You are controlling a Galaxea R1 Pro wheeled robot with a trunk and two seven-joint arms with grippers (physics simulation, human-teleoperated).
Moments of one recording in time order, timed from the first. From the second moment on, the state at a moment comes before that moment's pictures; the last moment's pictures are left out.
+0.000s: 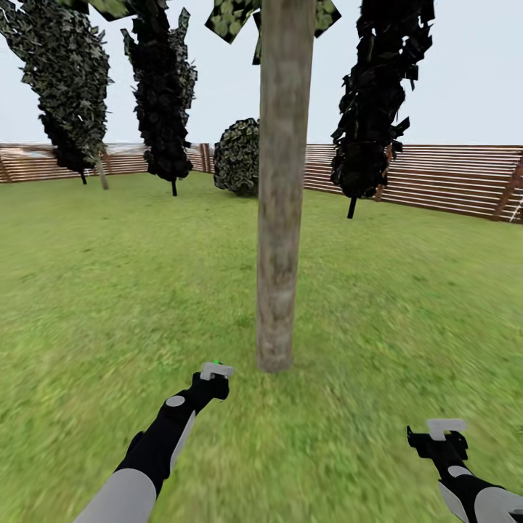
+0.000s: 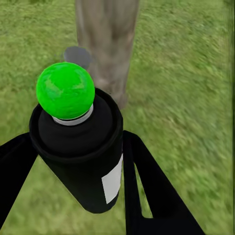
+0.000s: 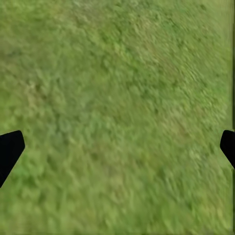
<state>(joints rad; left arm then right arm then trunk) -0.58 -0.13 0.04 -0.73 -0.19 0.12 -0.24 -0.69 -0.29 0.02 0.05 0.07 -0.42 -0.14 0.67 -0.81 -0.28</state>
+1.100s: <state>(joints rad) -0.58 -0.13 0.04 -0.71 -0.19 0.11 -0.24 -0.69 -0.29 0.02 0.05 0.07 -0.42 -0.14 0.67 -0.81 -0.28</state>
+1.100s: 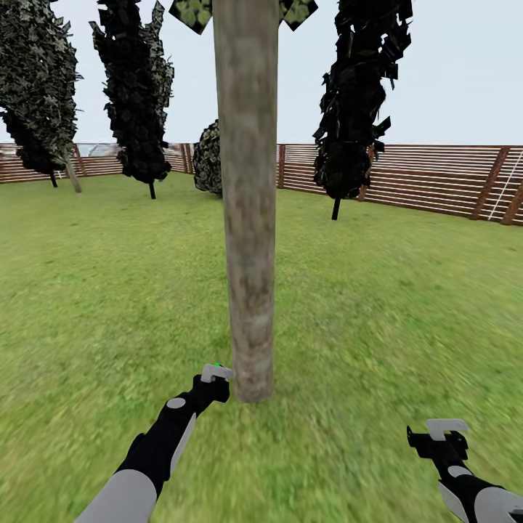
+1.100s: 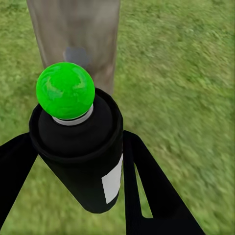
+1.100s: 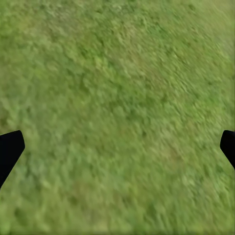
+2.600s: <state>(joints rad) -0.58 -0.13 0.03 -0.72 -0.18 0.14 -0.24 -0.64 -0.42 0.01 0.06 0.06 -0.42 0.02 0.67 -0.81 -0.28</state>
